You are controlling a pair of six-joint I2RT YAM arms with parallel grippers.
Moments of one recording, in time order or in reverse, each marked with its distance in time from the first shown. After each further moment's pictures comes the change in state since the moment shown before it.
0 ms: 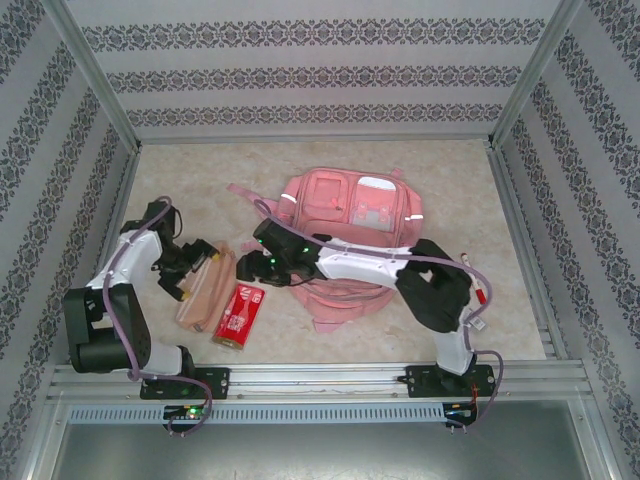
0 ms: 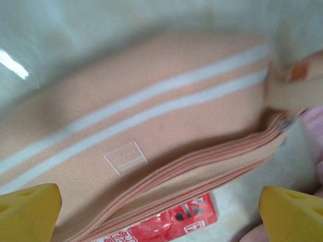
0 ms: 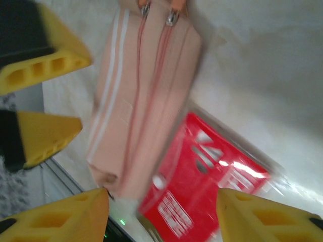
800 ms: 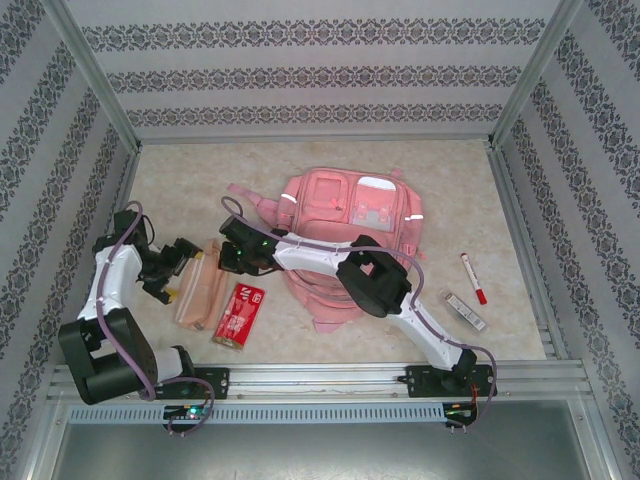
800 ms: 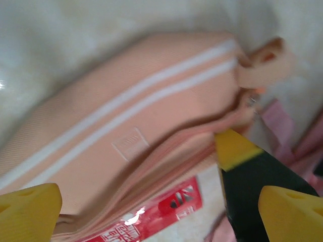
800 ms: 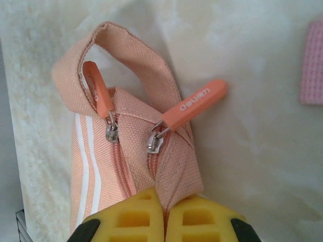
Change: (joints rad) left arm 0.180 -0.157 -0.065 -0.004 0.147 0.156; right arm -0.004 0.428 0.476 -0.048 0.092 0.000
